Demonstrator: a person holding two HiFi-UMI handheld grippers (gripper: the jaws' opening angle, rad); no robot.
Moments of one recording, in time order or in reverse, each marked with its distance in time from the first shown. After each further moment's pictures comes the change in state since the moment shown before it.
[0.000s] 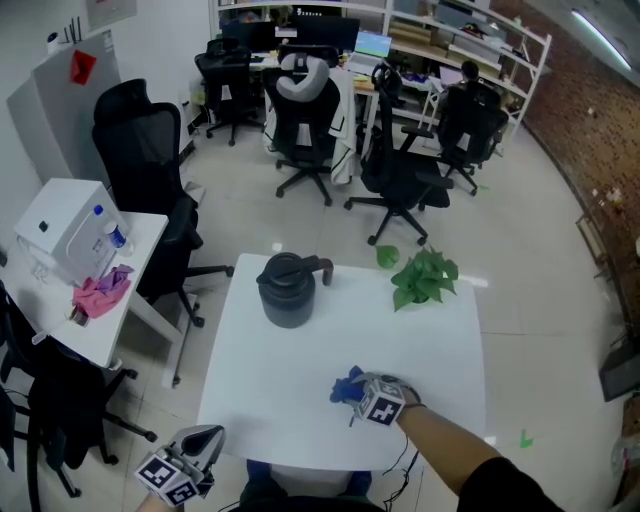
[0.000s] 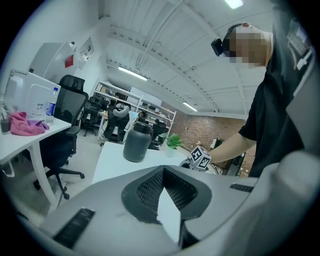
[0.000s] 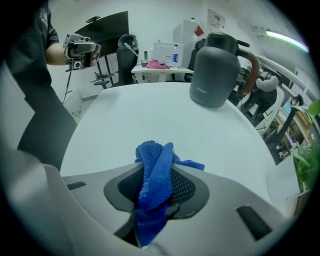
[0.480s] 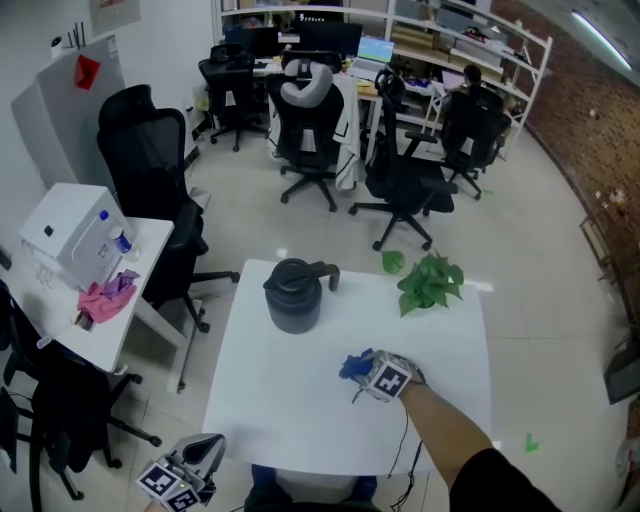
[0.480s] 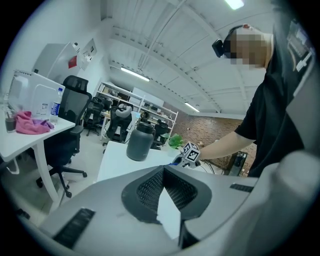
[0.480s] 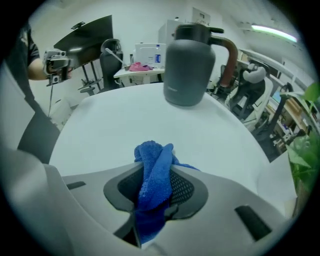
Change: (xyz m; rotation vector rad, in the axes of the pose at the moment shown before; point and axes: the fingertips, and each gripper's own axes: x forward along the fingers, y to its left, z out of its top) left arm -0.015 0.006 -0.005 -0.009 -0.023 0.020; right arm 0.007 -0.087 0.004 0.113 0.006 -0.100
